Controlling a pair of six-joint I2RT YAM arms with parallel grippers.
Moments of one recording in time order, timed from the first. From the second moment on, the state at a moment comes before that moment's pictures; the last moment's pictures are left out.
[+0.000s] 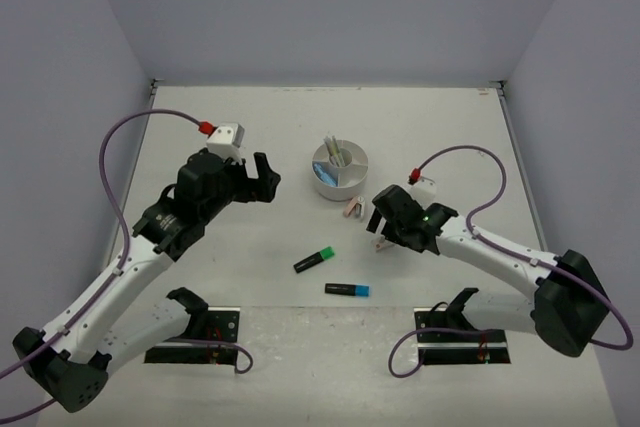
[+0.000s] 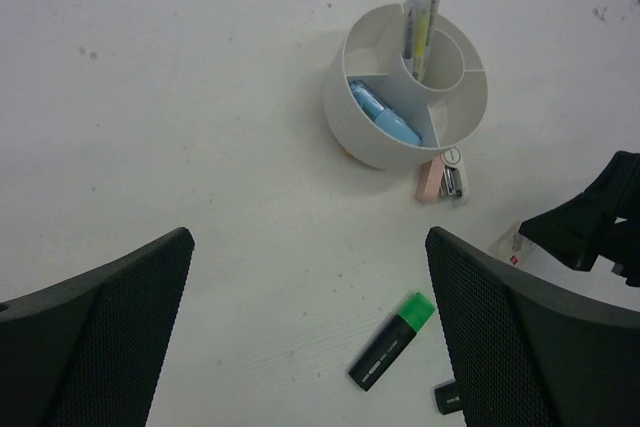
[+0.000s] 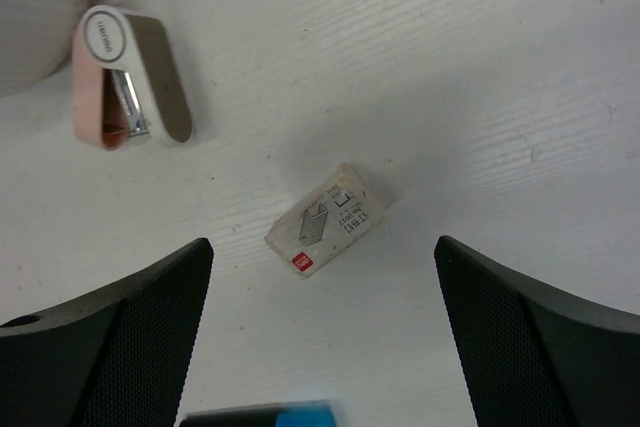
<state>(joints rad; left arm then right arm) -0.56 0.88 0.89 -0.44 -0.14 -0.37 0.75 1.22 0.72 -0.64 0.43 1.10</state>
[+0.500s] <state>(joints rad) -0.56 0.72 0.78 -0.50 -0.10 -0.36 0.82 1.57 0.87 -0.72 0.42 1.48</state>
